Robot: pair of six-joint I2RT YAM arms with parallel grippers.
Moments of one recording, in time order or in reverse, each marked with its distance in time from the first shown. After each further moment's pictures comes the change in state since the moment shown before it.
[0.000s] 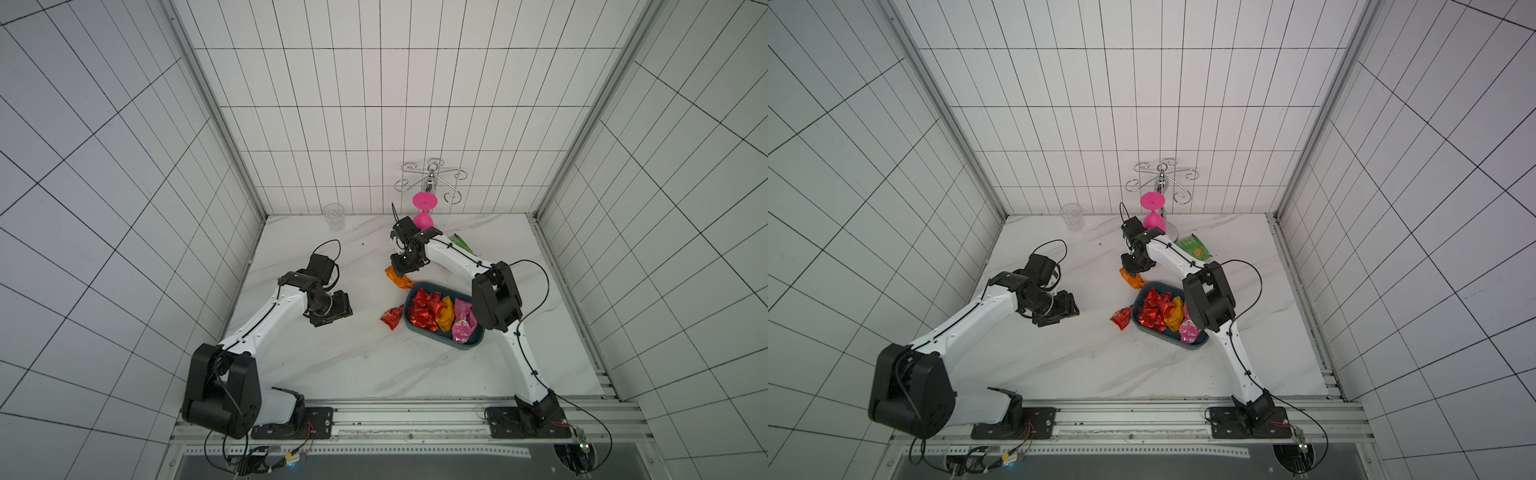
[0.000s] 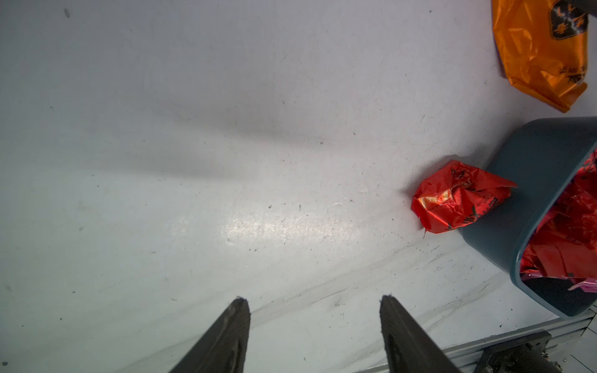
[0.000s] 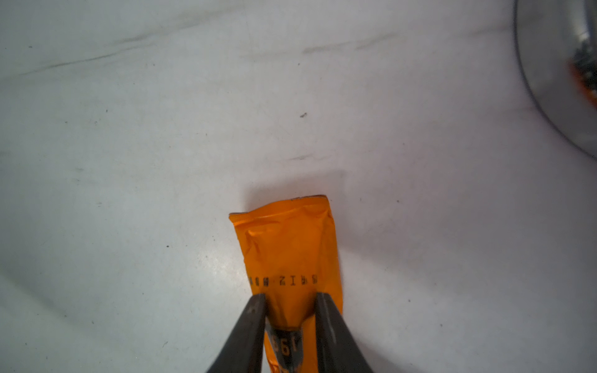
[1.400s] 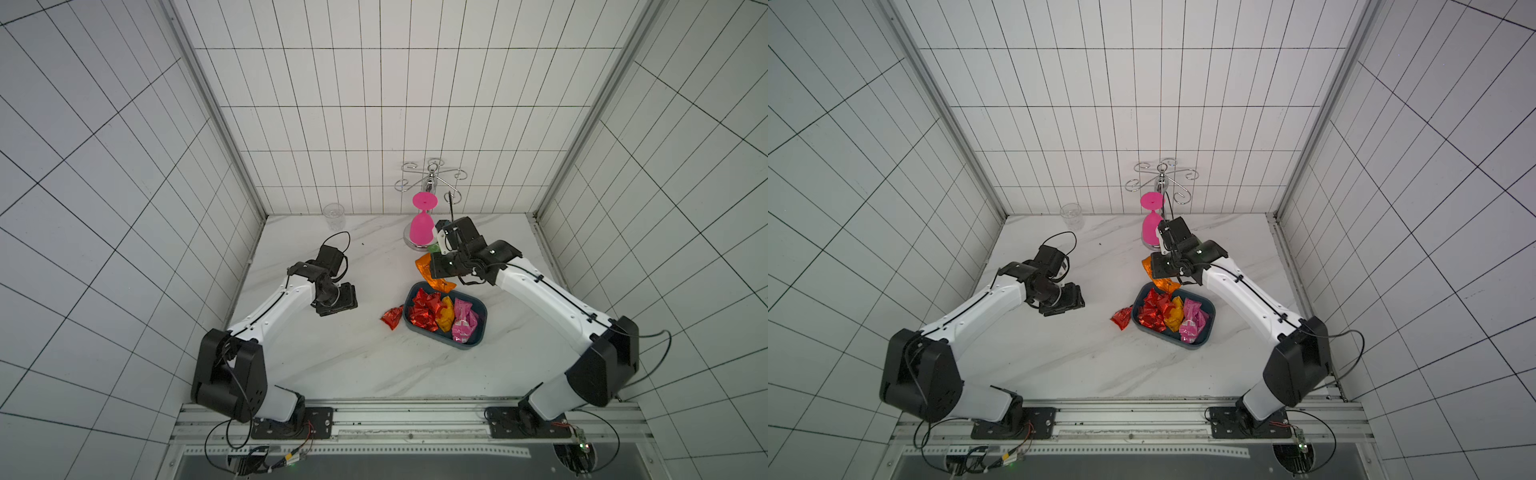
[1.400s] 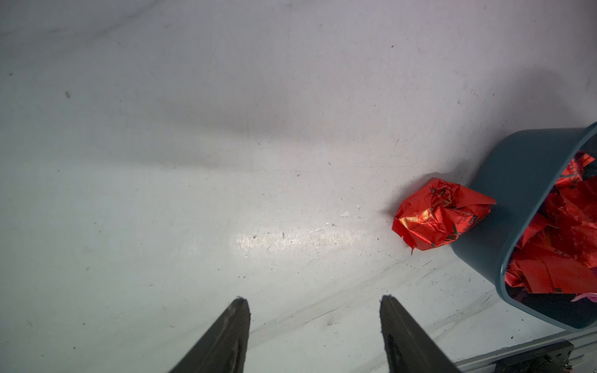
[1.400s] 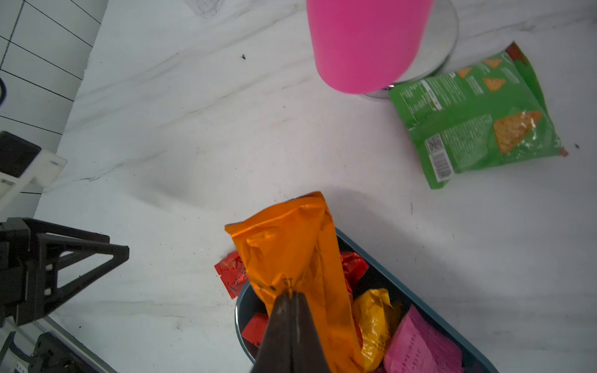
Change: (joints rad) left arm -0.068 0.103 0.124 0.005 -0.054 0.023; right arm -0.031 -0.886 -0.722 0.111 0.098 0.188
